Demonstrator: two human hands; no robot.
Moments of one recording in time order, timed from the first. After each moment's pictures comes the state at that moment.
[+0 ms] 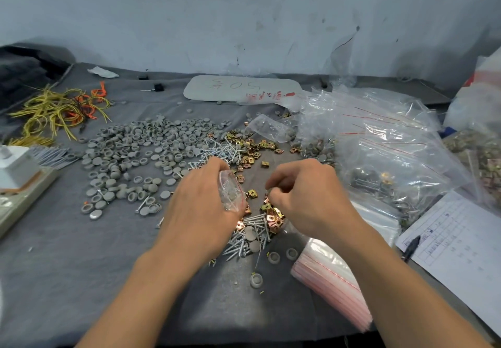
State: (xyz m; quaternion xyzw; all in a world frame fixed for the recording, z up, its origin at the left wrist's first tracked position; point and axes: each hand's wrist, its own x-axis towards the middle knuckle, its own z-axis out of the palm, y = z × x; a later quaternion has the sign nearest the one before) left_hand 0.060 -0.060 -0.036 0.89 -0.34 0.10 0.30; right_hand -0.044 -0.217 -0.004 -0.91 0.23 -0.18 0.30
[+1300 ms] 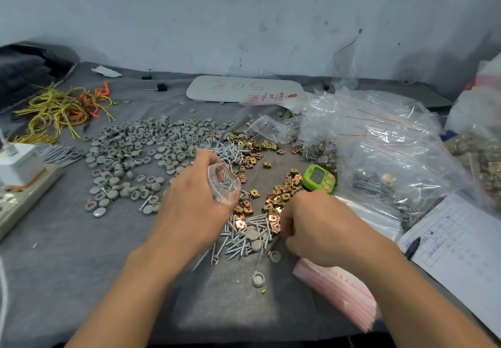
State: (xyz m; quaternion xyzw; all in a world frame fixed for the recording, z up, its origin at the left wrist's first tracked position) left_hand 0.067 -0.052 -0.028 0.88 -0.32 0.07 0.34; right_hand -0.064 -0.212 -0.006 -0.97 0.19 0.05 0.12
